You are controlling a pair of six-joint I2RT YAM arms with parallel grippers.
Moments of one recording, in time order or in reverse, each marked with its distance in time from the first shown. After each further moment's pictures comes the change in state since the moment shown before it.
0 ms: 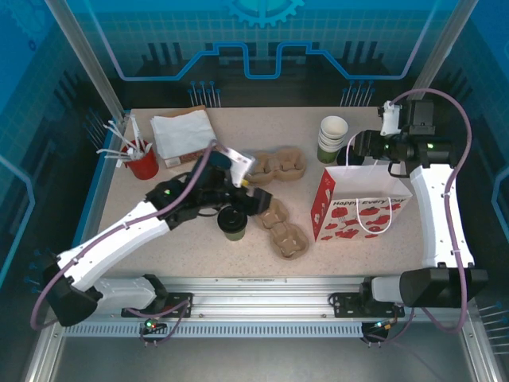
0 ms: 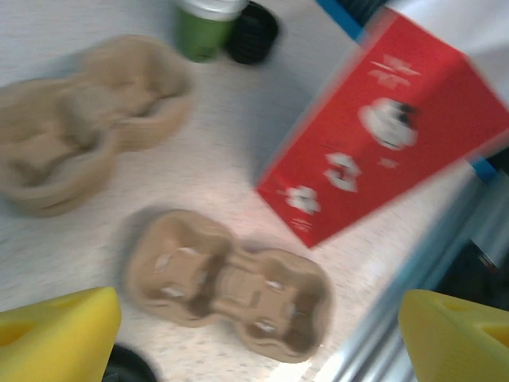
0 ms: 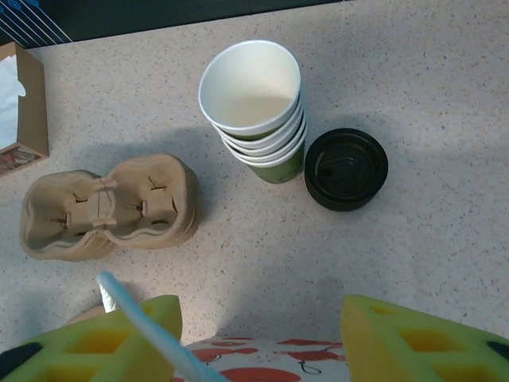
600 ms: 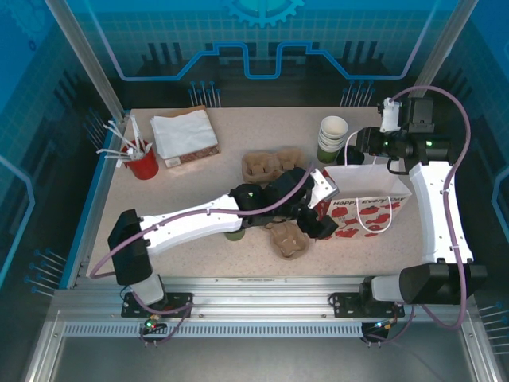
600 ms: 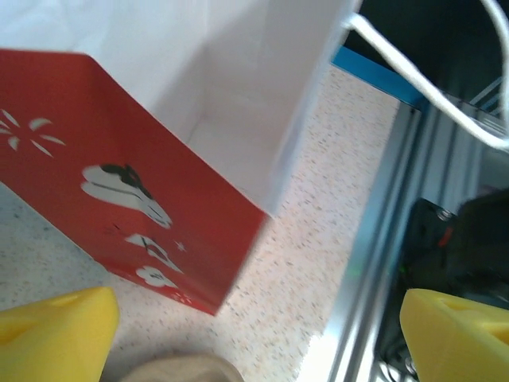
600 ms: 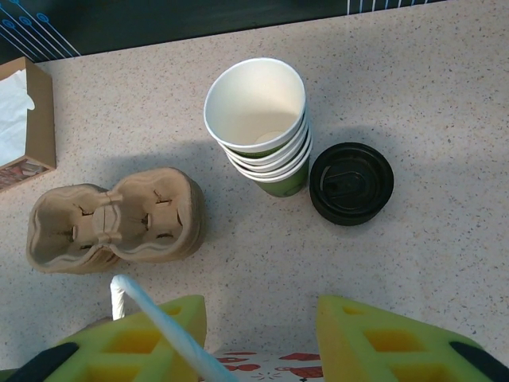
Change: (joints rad) left arm -0.252 0.470 0.292 0.160 -0.045 0.151; right arm -0.002 0.018 0.005 0.029 -0.010 0.005
